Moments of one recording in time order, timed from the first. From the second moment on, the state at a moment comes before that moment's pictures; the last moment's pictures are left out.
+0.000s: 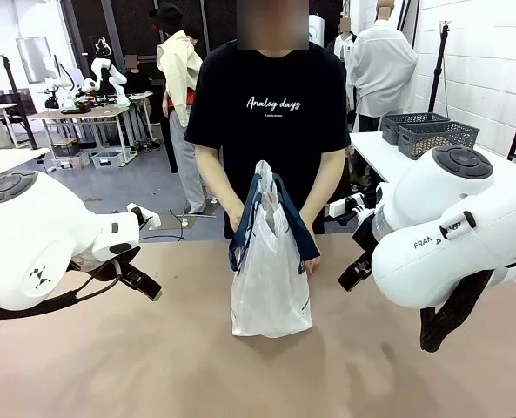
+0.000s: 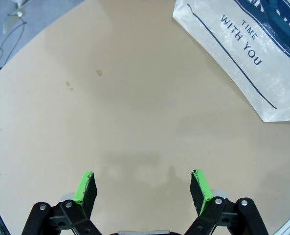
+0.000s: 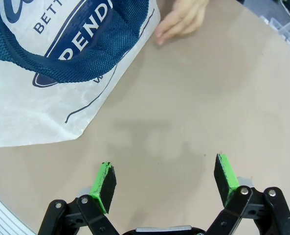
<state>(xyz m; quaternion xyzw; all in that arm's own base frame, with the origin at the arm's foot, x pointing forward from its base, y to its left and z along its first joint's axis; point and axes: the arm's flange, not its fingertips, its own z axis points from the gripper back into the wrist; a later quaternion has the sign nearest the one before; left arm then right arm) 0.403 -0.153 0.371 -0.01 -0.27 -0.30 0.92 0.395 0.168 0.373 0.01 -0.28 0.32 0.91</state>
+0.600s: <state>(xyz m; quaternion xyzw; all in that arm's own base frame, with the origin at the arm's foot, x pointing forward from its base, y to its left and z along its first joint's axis) 0.403 -0.153 0.371 -0.01 -0.27 -0.30 0.92 0.395 0.168 0.373 0.01 -0.28 0.32 0.91</state>
